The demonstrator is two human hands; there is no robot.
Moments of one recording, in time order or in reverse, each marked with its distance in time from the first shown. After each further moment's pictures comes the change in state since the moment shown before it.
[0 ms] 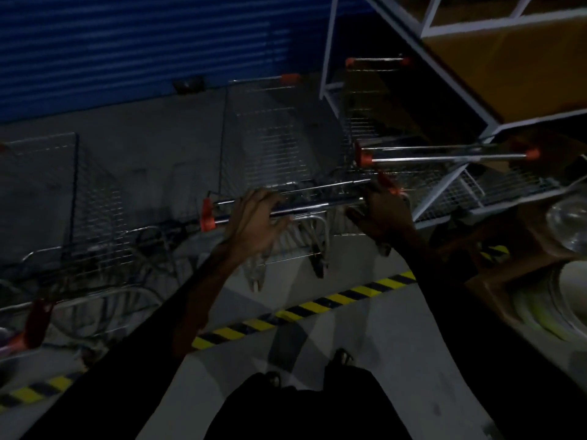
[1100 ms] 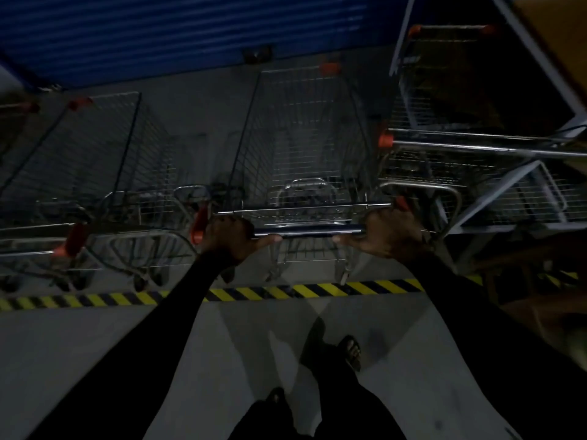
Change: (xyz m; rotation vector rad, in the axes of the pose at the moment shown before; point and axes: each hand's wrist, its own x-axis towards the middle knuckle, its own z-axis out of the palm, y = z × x) left_hand -0.100 0.030 0.015 0.500 -0.240 -0.323; right_hand -0.029 0.055 0.037 -0.276 -0.326 -0.261
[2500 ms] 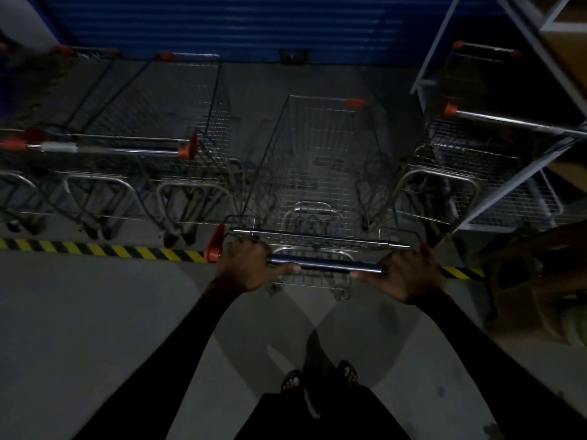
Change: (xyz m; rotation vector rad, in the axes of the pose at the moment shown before) left_hand -0.321 -0.092 0.029 -0.091 0.120 -0.061; right_hand -0.239 -0.235 0.030 -0.081 -0.048 0.068
